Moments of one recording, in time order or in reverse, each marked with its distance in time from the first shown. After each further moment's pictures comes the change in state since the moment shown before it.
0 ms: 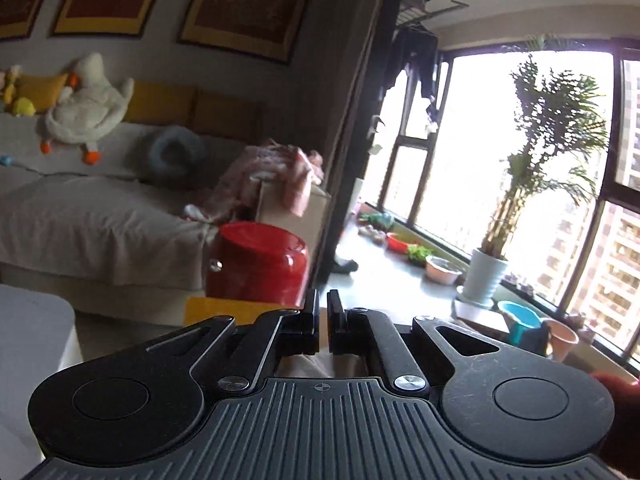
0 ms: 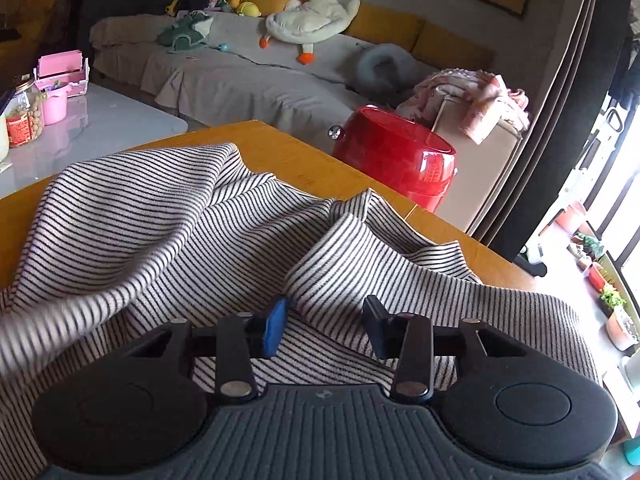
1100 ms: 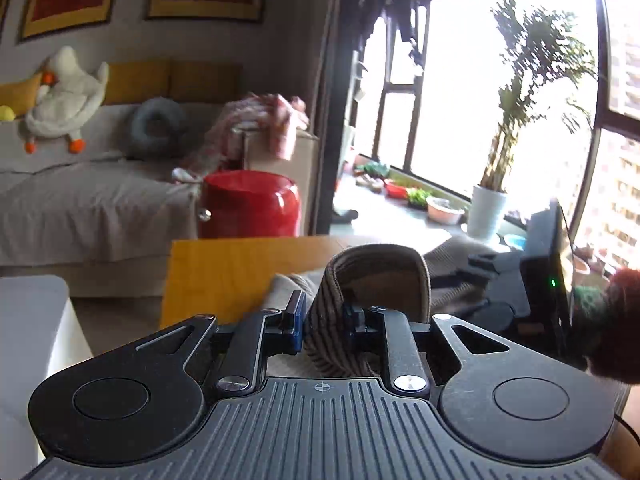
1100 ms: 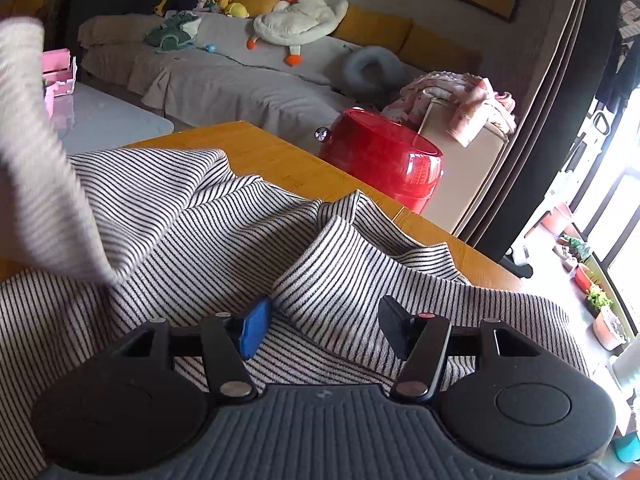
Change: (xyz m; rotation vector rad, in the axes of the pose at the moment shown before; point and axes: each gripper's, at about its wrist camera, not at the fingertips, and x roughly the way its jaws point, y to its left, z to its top) left arm 0.026 -0.001 -0.052 0.086 0.083 0.062; right arm 0.001 0.001 0.003 0.006 -0.002 -0.047
